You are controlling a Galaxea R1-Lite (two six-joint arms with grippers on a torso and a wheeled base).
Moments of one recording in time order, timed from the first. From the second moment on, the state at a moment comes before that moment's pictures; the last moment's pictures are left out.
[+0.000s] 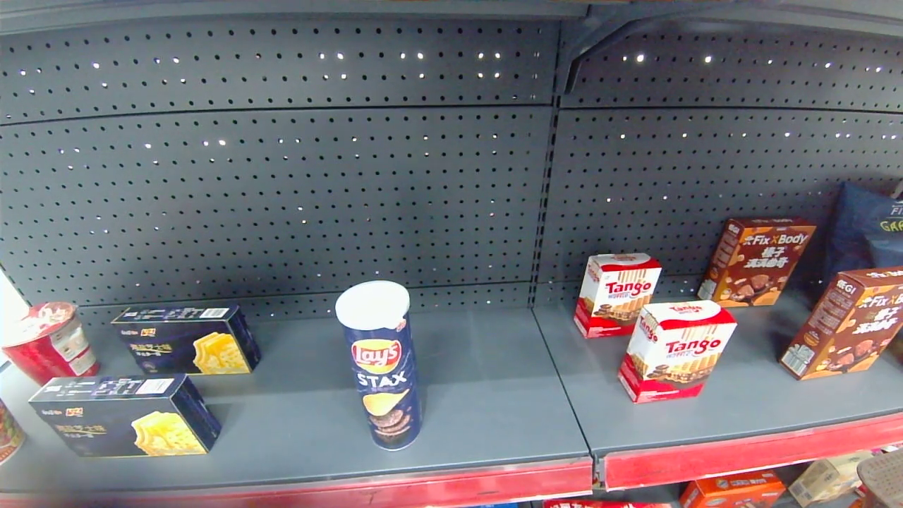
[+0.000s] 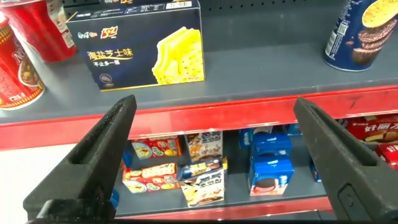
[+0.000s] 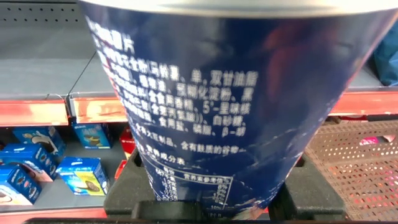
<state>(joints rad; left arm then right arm) 0.08 0.09 0.00 0.00 -0.05 0.05 0.08 0.09 -0.01 -0.08 -0.07 -0.03</state>
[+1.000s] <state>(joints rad) 0.08 0.09 0.00 0.00 -0.05 0.05 0.23 0.41 -0.41 -0.03 0.11 -0.03</state>
